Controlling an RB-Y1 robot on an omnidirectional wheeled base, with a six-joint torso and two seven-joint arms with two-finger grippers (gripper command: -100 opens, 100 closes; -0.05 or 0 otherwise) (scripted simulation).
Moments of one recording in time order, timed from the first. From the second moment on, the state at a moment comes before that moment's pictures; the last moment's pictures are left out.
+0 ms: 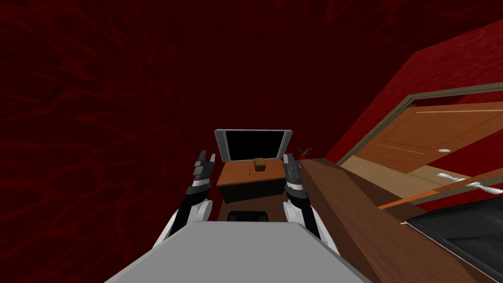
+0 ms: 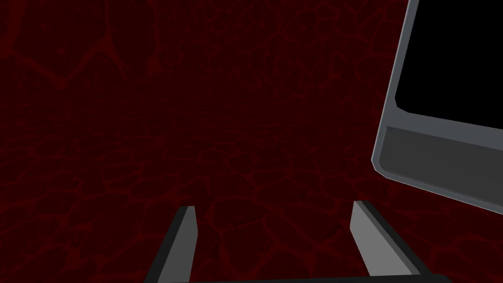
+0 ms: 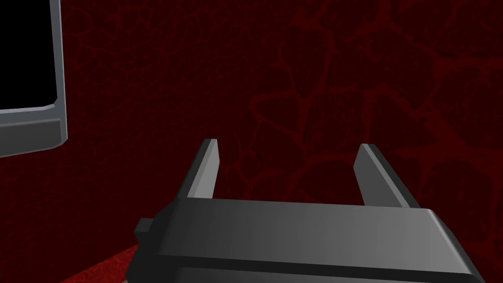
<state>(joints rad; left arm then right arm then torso) 0.52 -0.04 -0.05 -2.24 -0.04 -0.48 0.08 0.49 -0.05 0.07 -2.21 0.12 -0.64 0.16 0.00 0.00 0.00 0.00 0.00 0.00</state>
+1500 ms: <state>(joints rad) 0.62 0.40 -0.11 -2.03 0.09 -0.39 0.11 0.49 -0.05 0.07 -2.21 0.12 -0.64 0.16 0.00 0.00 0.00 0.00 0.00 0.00</state>
